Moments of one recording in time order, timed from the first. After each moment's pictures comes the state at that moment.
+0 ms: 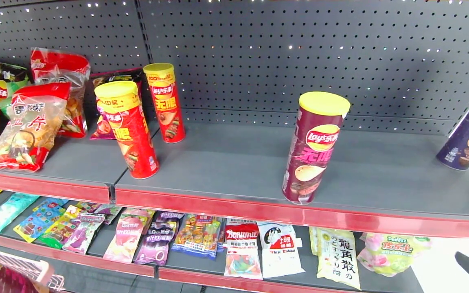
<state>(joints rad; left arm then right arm) -0.12 0.34 -0.38 0.13 -0.19 0.06 0.13 0.56 -0.26 -0.10 0.09 -0.09</state>
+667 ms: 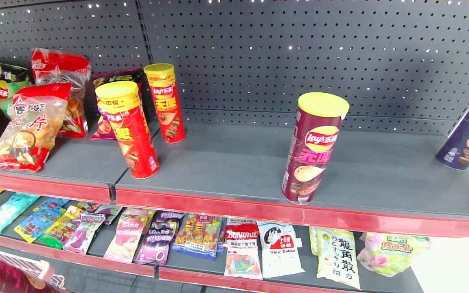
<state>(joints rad) -0.12 0.35 -0.40 0.13 -0.19 0.06 0.04 0.09 -0.09 0.02 -0.07 -0.04</state>
